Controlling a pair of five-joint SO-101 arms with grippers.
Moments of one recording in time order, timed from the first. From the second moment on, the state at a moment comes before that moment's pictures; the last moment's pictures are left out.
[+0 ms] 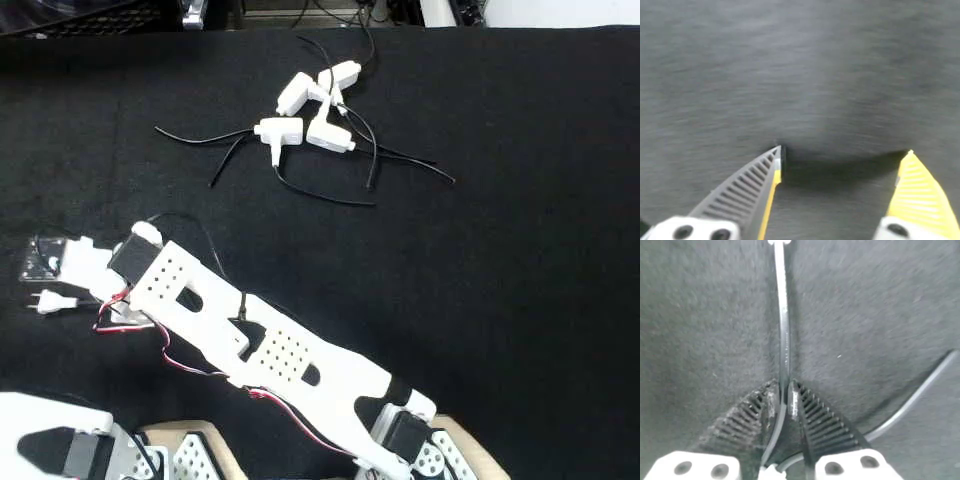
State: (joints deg) left arm -86.0 54.5 -51.0 95.6 -4.0; right arm -60.3 76.5 -92.1 99.8 23.0
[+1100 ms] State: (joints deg) left arm -54.9 35.0 -19.5 97.5 4.0; right arm -60.3 71.0 -92.0 99.8 22.4
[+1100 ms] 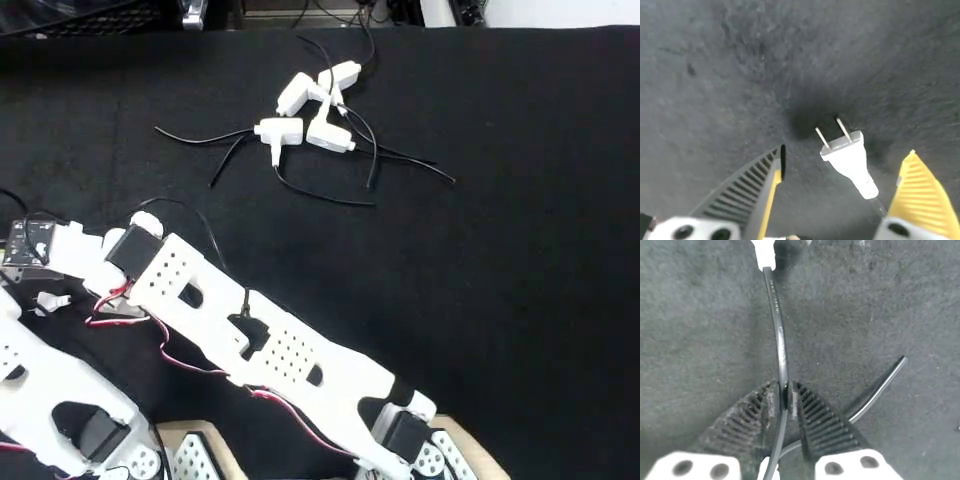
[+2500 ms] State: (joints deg) left arm -48.7 34.7 -14.8 93.8 2.6; right arm -60.4 71.0 -92.0 99.8 22.4
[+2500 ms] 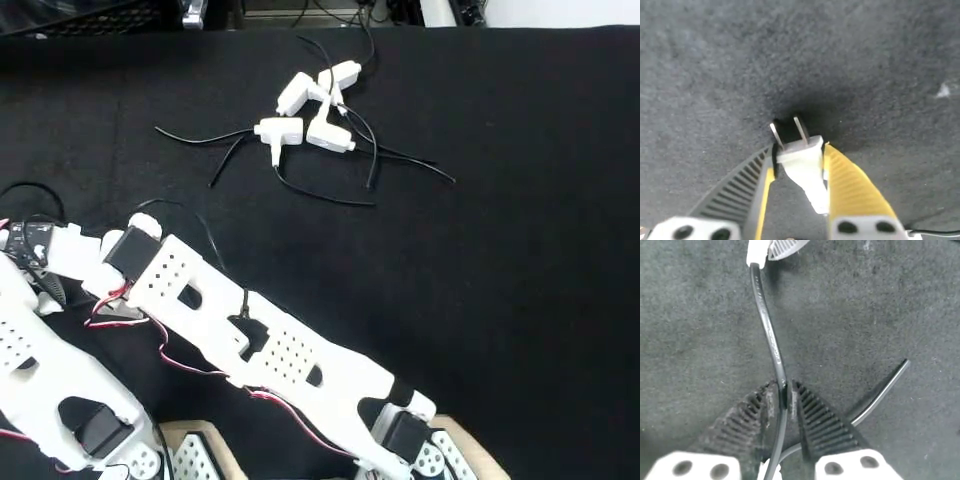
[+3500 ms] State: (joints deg) left arm -37.2 34.7 -40.6 99.9 12.6; right arm -32.4 58.8 -93.3 99.8 12.1
